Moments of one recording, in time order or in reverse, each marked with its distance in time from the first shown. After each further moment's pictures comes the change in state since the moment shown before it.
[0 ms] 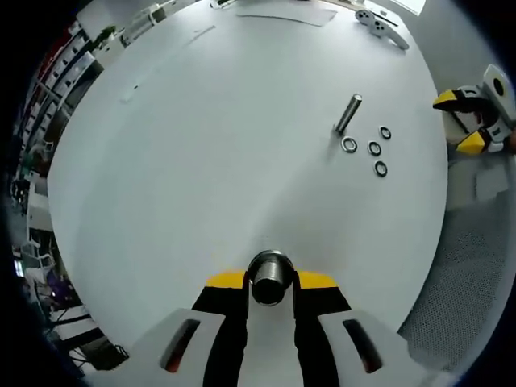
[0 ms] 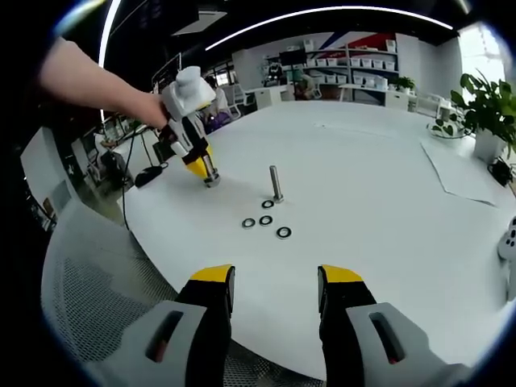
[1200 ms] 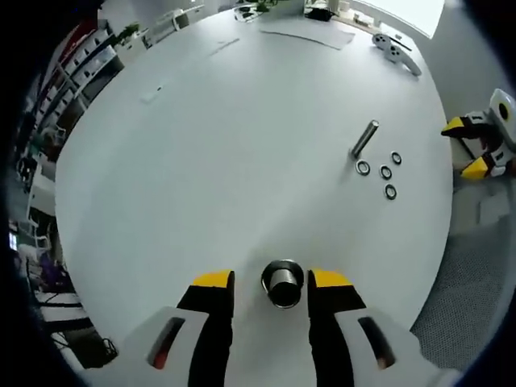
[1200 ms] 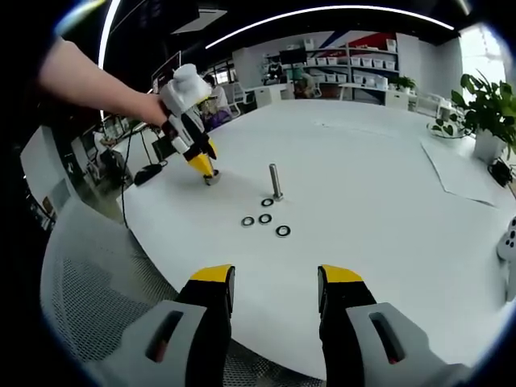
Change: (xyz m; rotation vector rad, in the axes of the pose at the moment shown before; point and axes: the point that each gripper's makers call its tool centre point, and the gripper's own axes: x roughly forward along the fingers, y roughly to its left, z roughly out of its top) left arm -0.011 0.016 0.006 -0.111 -0.134 0.035; right arm 0.000 0.000 -0.001 -0.003 0.010 -0.003
